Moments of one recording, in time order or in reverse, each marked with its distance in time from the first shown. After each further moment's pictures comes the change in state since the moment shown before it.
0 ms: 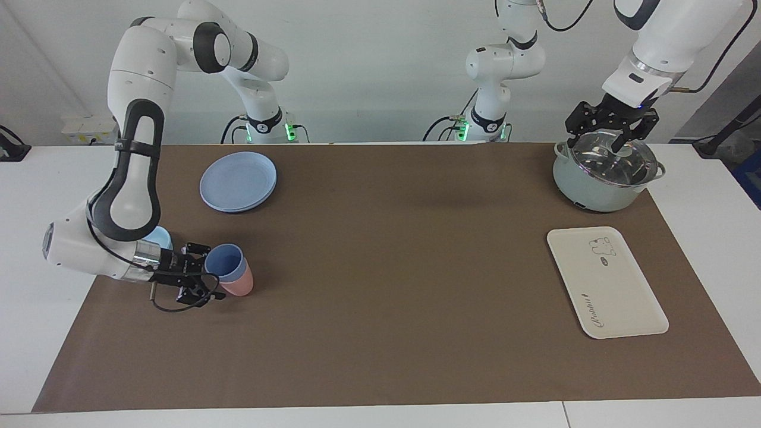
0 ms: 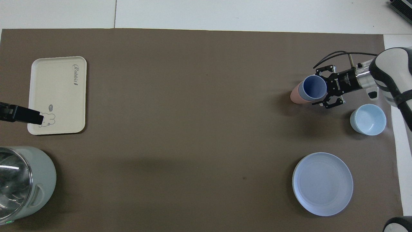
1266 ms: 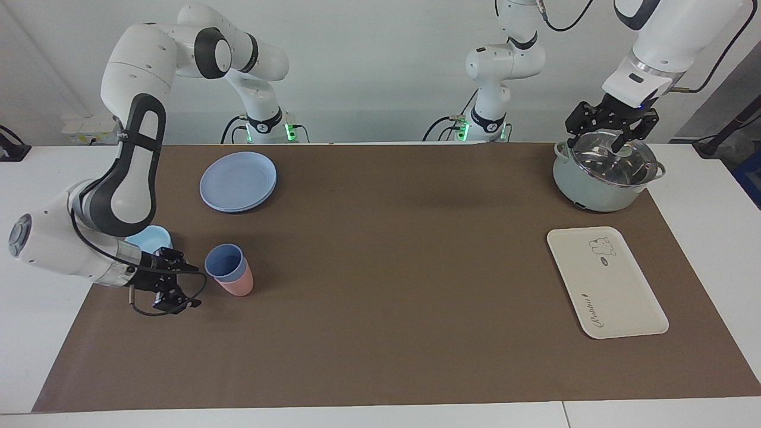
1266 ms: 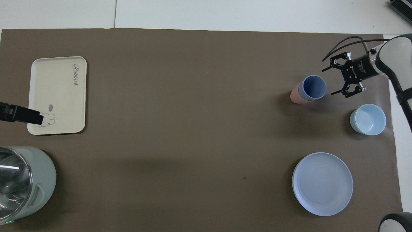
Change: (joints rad) left arm 0.000 0.000 0.000 0.000 0.000 0.000 0.000; right arm 0.005 0.046 -0.006 0.176 -0.208 -0.027 -0.003
